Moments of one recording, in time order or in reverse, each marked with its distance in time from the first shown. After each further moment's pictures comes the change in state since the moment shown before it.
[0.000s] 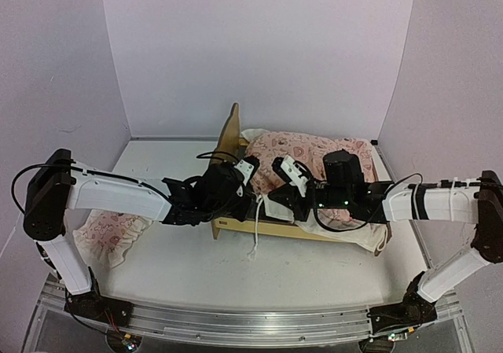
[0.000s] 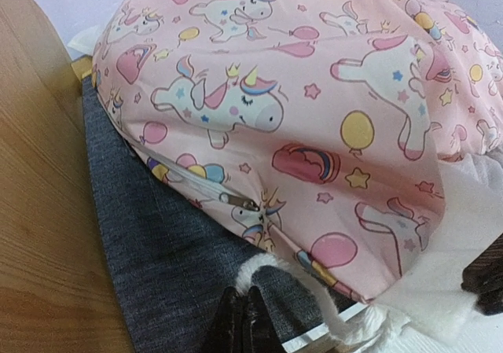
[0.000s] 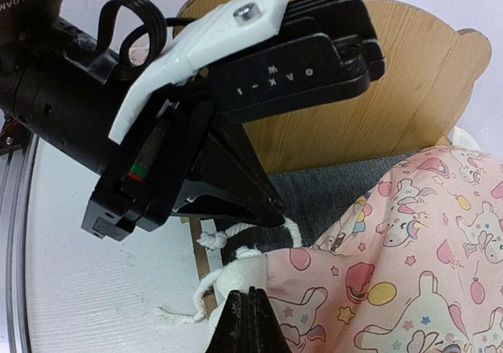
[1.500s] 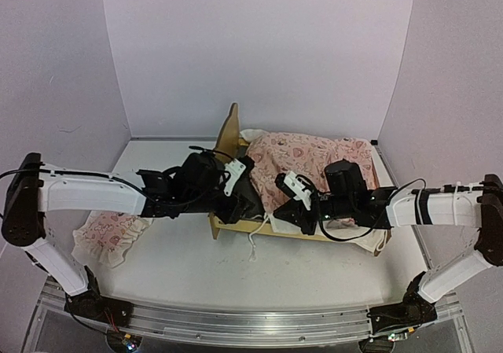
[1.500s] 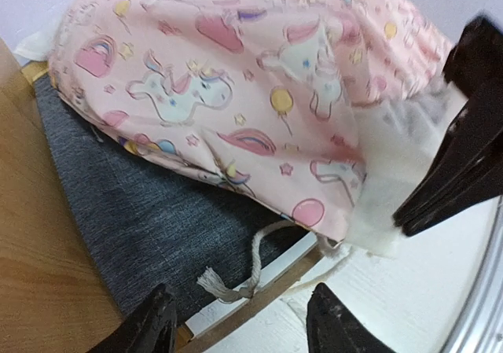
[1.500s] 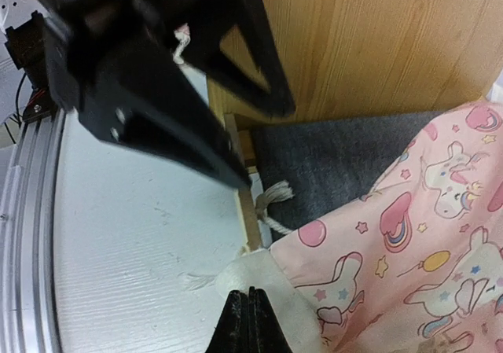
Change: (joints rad) left arm 0.036 -0.124 -0.051 -0.124 0.245 0.089; right arm 0.000 -0.036 -0.068 -0.075 -0.064 0.011
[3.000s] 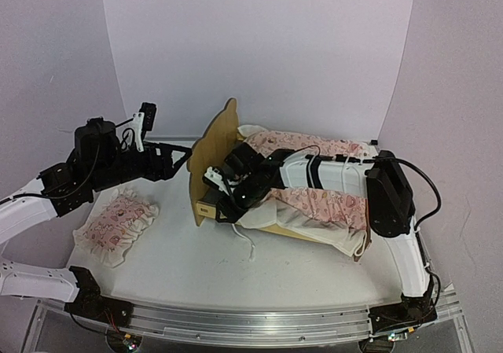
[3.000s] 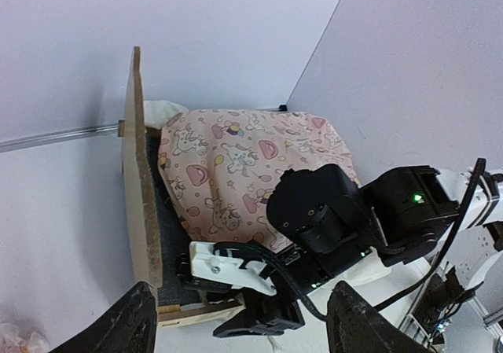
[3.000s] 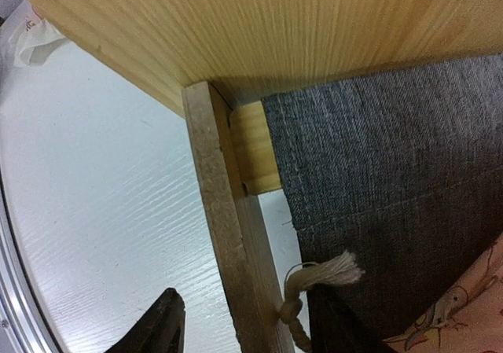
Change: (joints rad) left arm 0.283 -0.660 -0.175 -0.055 0.169 -0.241; right arm 0.145 0.823 1.104 -0.753 0.151 0.226
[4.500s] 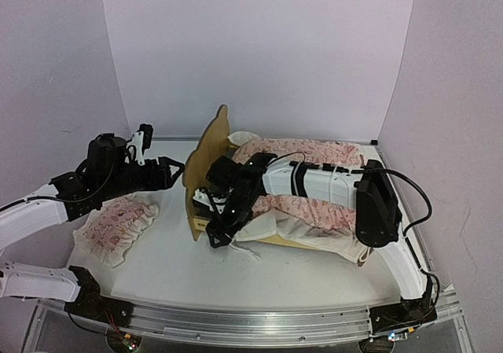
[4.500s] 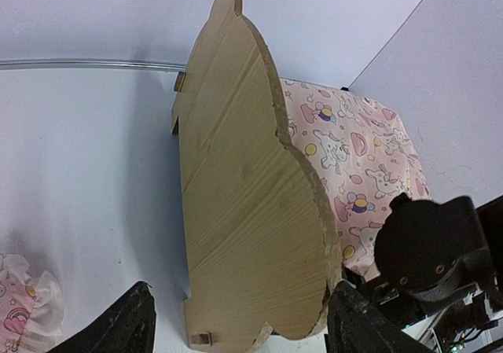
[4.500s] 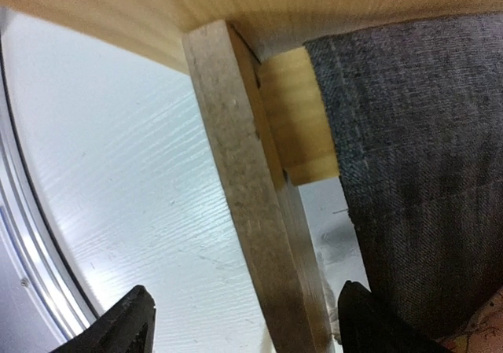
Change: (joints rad) left arm 0.097 0.039 -0.116 -0.013 -0.053 -0.129; right arm 0.100 0.097 0.196 -0.341 0.002 0.019
